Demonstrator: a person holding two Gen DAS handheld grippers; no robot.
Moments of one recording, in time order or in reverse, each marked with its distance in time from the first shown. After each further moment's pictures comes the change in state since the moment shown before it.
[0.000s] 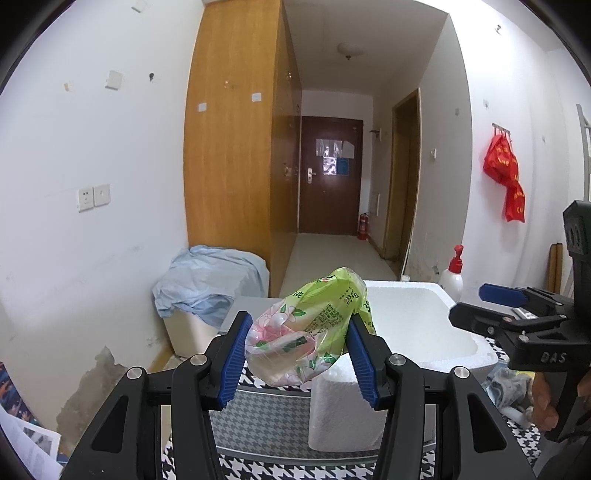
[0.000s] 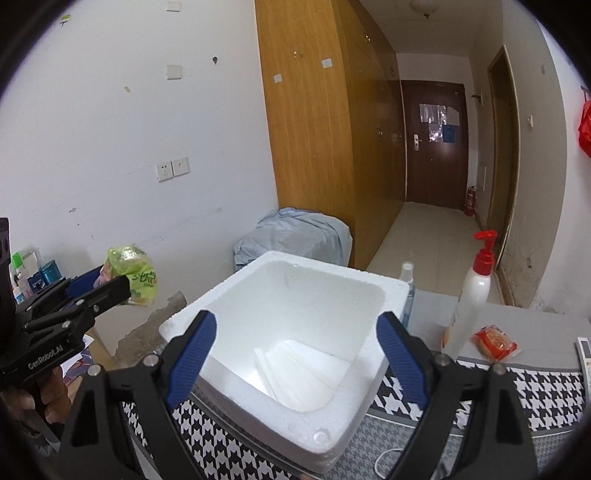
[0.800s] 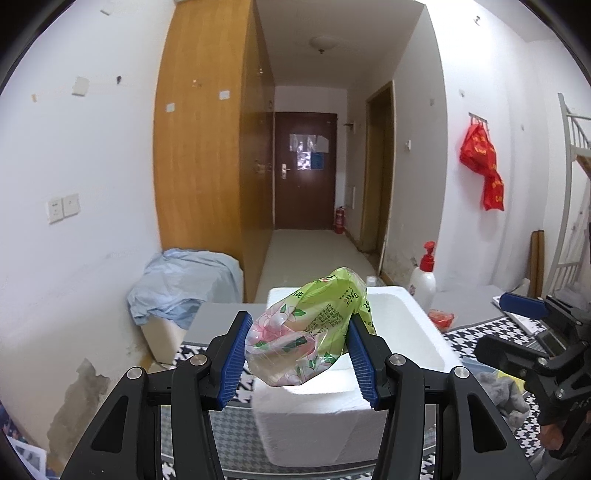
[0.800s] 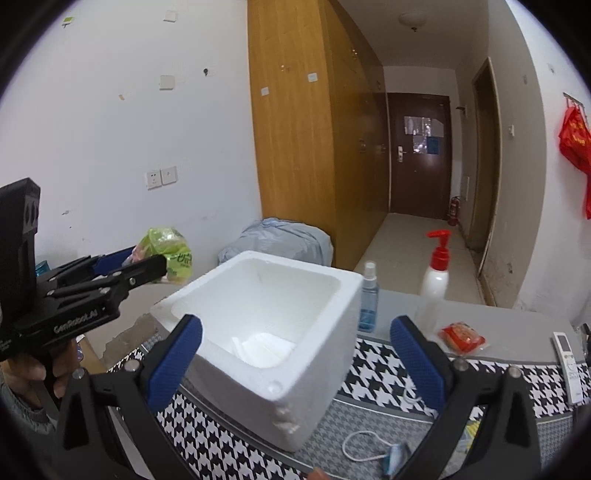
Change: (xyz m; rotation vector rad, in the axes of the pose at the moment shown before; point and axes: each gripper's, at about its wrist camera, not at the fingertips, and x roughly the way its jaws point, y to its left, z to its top) left arm 0.022 -0.039 0.016 0.053 0.026 -0.099; right arm -0.040 -0.024 -0.017 0.006 -0.052 -0.064
